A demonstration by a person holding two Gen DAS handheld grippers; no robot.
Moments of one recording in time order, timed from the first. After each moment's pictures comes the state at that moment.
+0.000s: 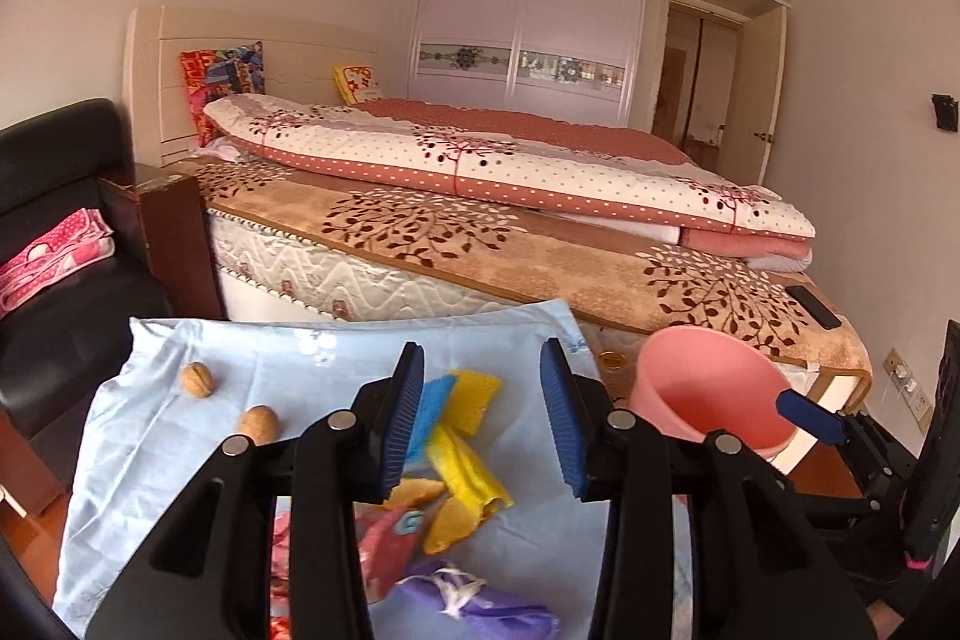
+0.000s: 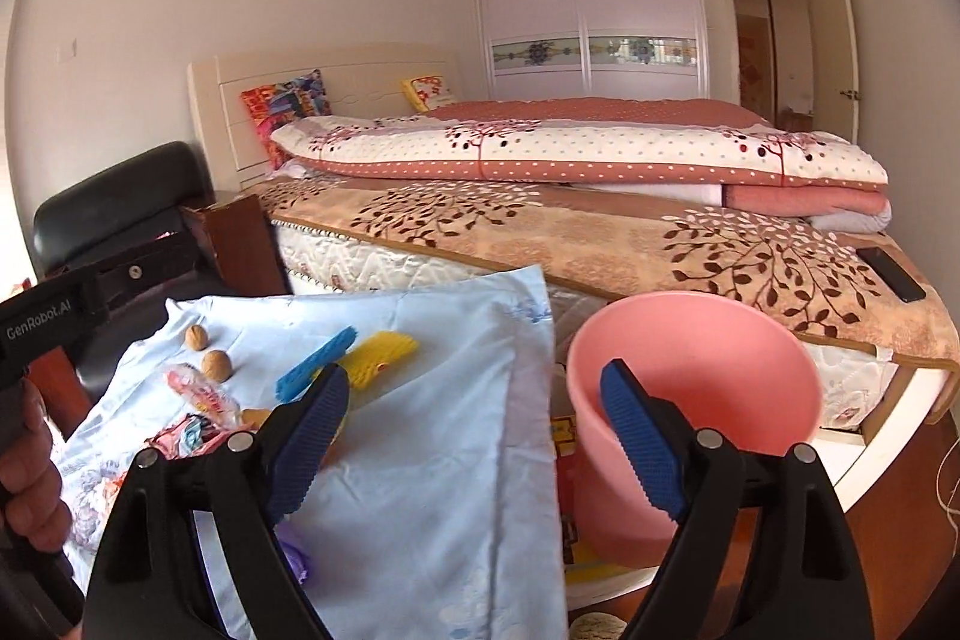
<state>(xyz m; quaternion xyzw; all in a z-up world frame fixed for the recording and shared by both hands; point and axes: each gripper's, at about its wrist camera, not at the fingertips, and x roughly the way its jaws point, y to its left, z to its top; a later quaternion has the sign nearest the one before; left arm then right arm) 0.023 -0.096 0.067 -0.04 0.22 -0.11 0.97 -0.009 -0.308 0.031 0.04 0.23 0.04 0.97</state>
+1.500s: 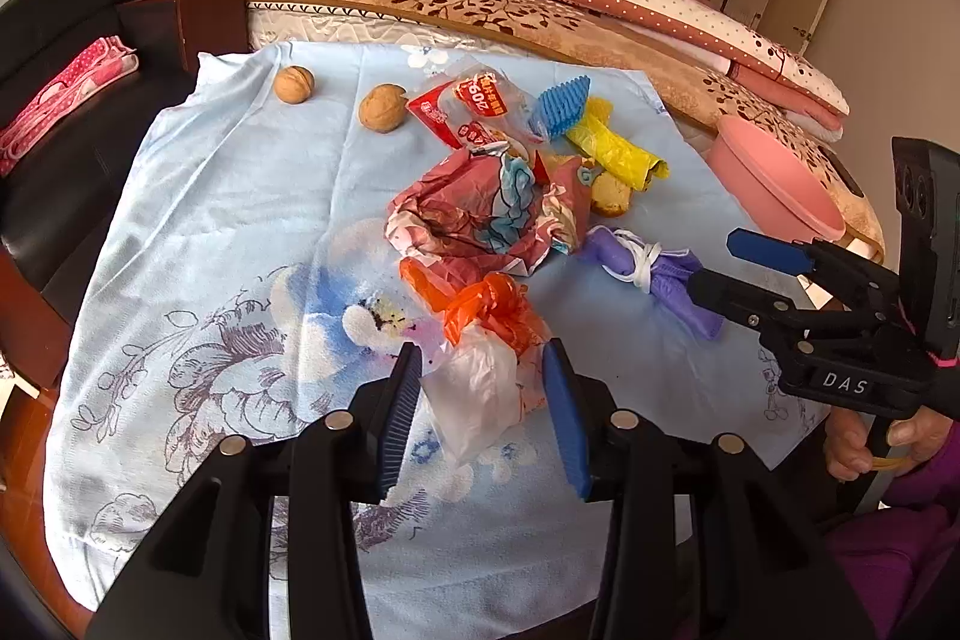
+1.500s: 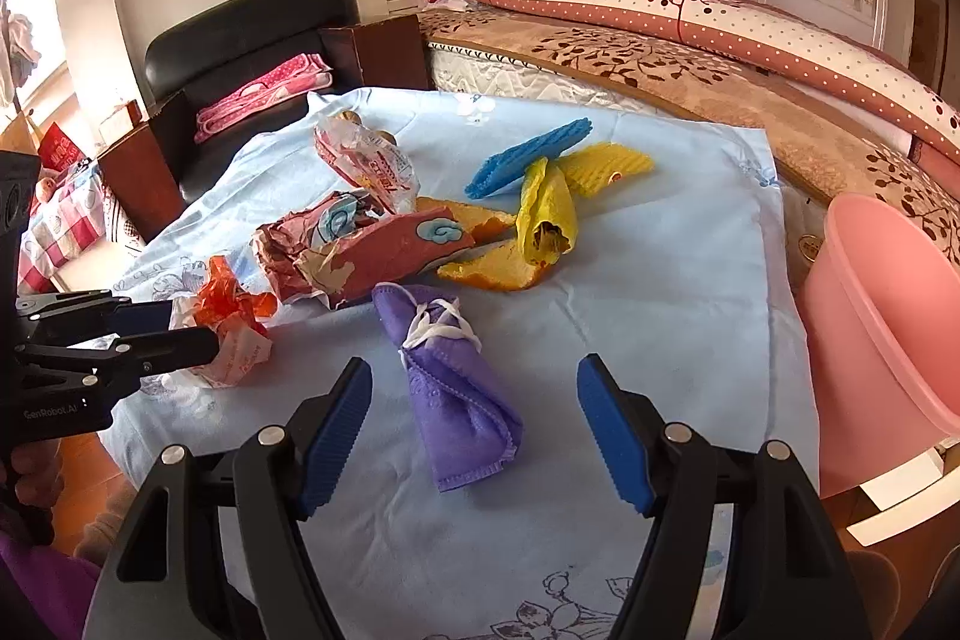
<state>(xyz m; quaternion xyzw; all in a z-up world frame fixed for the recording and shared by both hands) -0.037 0.005 -0.045 -0.05 0.43 -0.12 0.89 0.000 -0.206 -0.048 -0.03 0.38 0.22 0.90</state>
